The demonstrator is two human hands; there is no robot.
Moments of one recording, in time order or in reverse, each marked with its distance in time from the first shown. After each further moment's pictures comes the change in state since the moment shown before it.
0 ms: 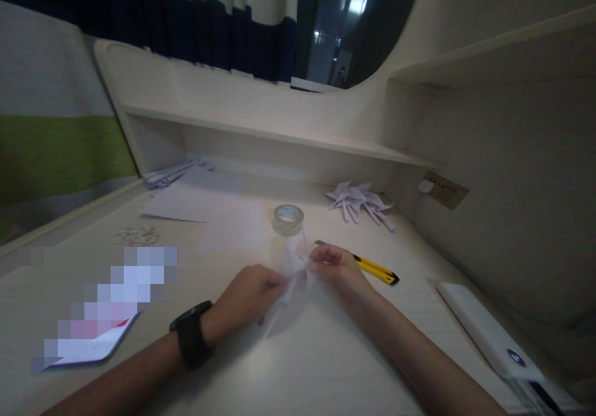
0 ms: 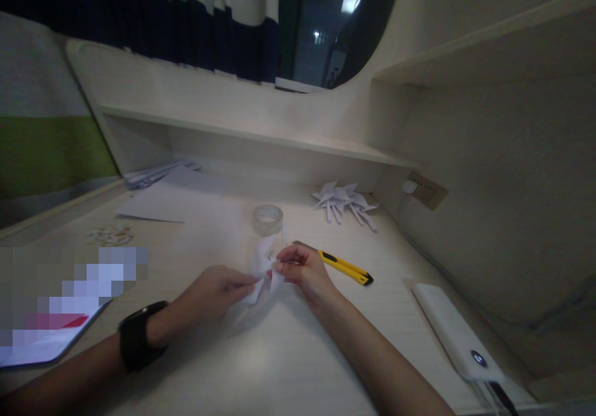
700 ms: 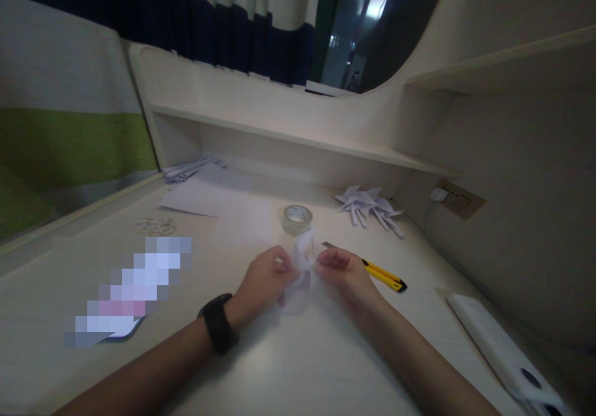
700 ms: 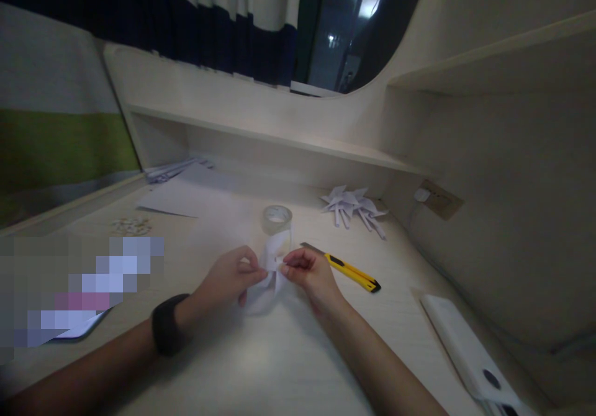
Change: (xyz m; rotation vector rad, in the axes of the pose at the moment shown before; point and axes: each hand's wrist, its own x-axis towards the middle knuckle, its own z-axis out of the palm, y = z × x) left_hand 0.009 0.015 0.012 -0.480 0.263 -0.280; right_hand -0.005 -0.001 0.008 -0.123 0.075 -0.078
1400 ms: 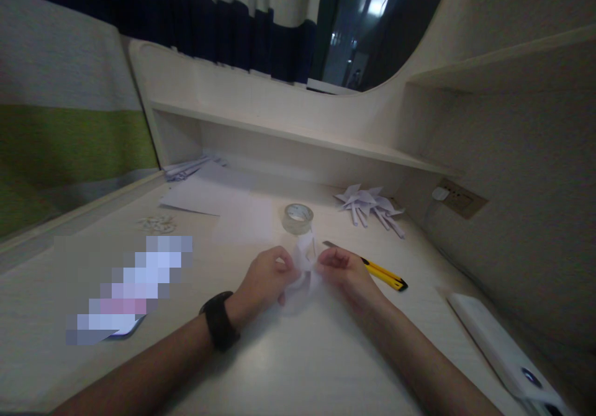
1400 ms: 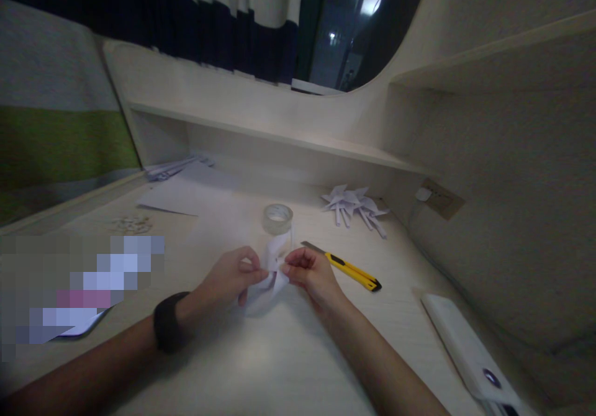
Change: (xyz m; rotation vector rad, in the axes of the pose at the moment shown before) left_hand 0.000 0.000 -0.001 -0.028 -0.026 -0.009; right_hand 0.002 0.004 -0.003 0.008 -0.018 0.048
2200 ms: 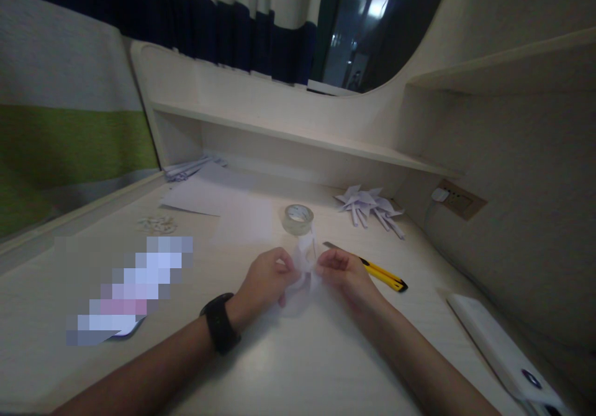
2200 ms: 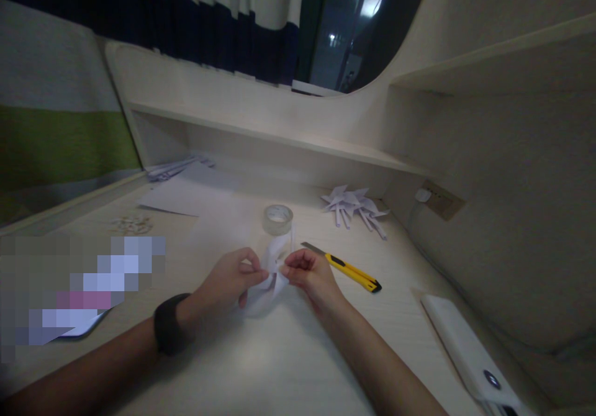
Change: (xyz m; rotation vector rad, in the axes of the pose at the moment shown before) left_hand -0.002 0.002 0.001 0.013 0.031 -0.020; right_hand -0.001 -0.002 0.002 -0.025 0.015 -0.009
